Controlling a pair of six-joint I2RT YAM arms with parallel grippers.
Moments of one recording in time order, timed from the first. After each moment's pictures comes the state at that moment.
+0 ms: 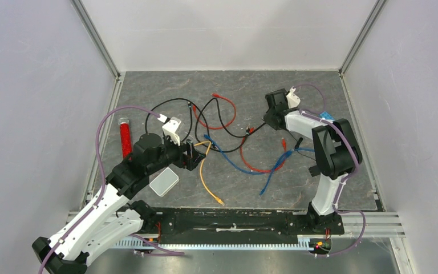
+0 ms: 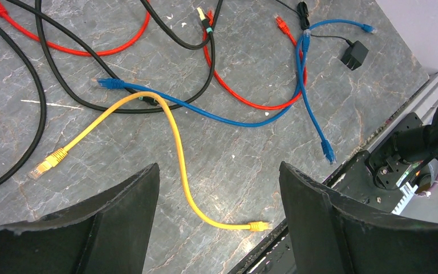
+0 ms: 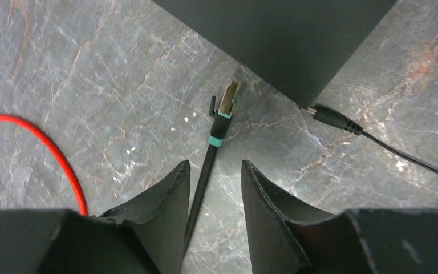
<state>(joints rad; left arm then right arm) -0.63 0.70 0.72 -0.41 0.14 -0.29 0.32 1.85 1.14 -0.19 0.31 0.90</state>
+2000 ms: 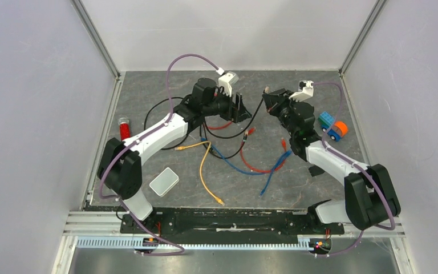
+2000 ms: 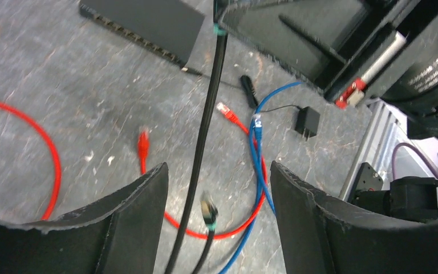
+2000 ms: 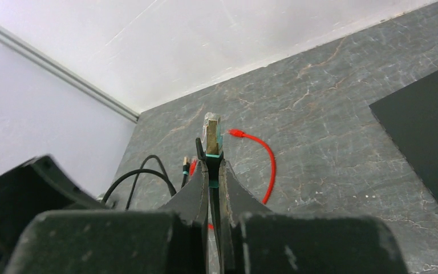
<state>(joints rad) -0.63 1.66 1.32 -0.07 0.42 -0.31 0.35 1.37 0.73 0.62 0.06 0.66</state>
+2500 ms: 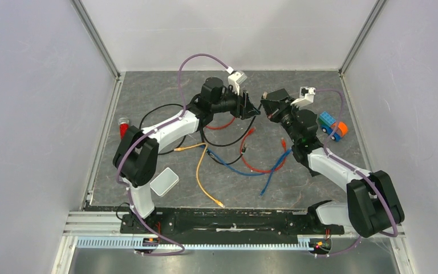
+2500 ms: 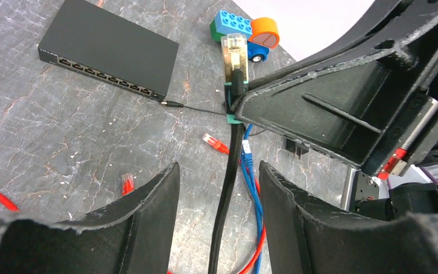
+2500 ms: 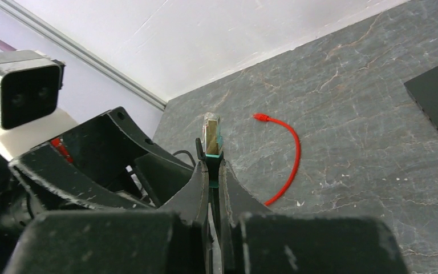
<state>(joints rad) -0.64 1.84 1.38 0.18 0.56 -0.33 0.35 1.30 0.62 0.70 -0.03 0.73</state>
